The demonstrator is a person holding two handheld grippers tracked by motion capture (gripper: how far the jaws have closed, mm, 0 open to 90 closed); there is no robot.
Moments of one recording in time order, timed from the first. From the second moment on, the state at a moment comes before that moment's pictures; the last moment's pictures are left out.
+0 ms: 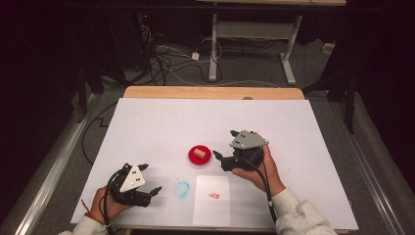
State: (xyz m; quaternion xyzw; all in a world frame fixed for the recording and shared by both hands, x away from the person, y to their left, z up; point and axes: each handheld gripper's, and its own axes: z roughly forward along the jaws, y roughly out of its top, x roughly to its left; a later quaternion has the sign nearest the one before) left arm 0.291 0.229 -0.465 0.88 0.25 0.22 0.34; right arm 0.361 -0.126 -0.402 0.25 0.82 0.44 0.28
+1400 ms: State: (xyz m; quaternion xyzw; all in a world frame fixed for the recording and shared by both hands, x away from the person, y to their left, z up) left arm 0.291 0.227 -0.463 0.88 0.24 0.22 0.35; right arm 0.313 -0.197 -0.412 0.26 0.80 0.43 0.34
